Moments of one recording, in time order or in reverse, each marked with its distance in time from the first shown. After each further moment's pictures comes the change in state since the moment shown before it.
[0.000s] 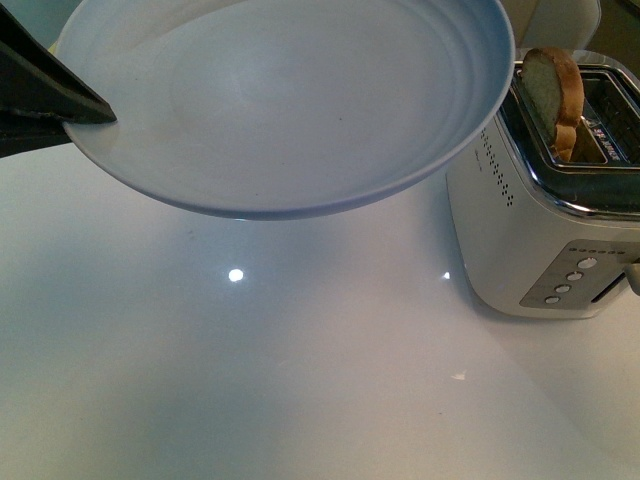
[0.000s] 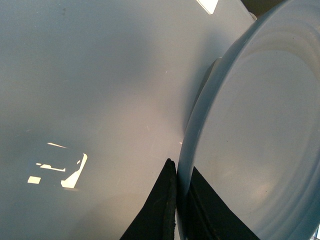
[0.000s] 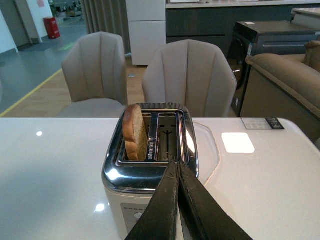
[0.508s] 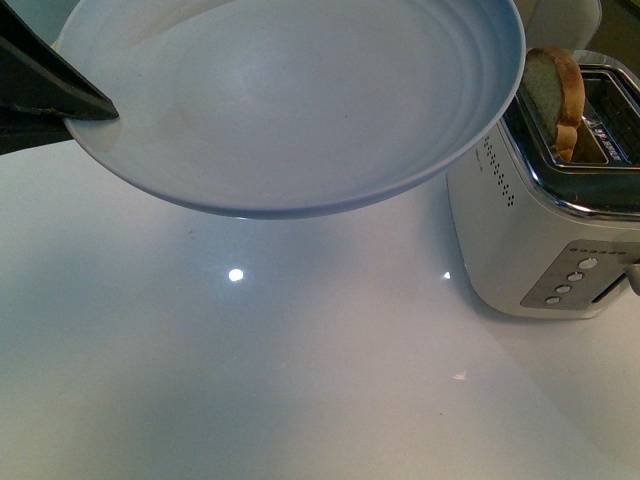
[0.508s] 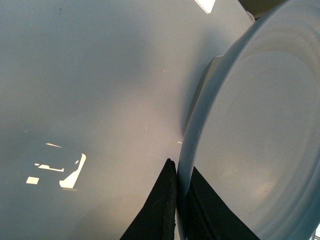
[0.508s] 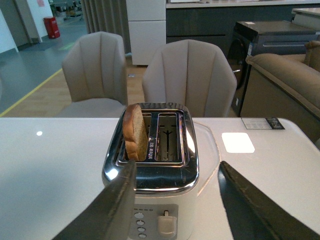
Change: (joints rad) left arm -0.001 -0.004 0.000 0.000 0.000 0.000; right arm 0.000 -0.002 0.000 -0.002 0.000 -0.001
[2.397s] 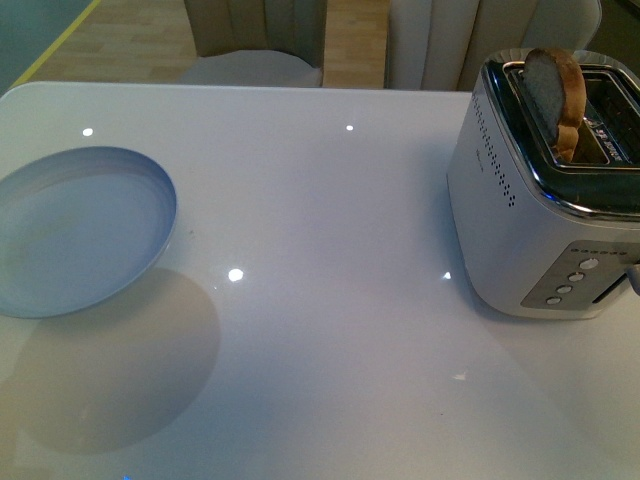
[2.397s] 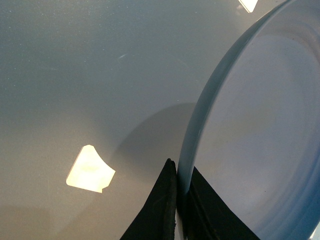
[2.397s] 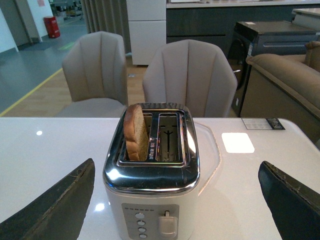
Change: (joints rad) left arm 0.784 0.903 0.148 0.410 0.388 0.705; right arm 0.000 0.000 0.000 0.000 0.000 0.000
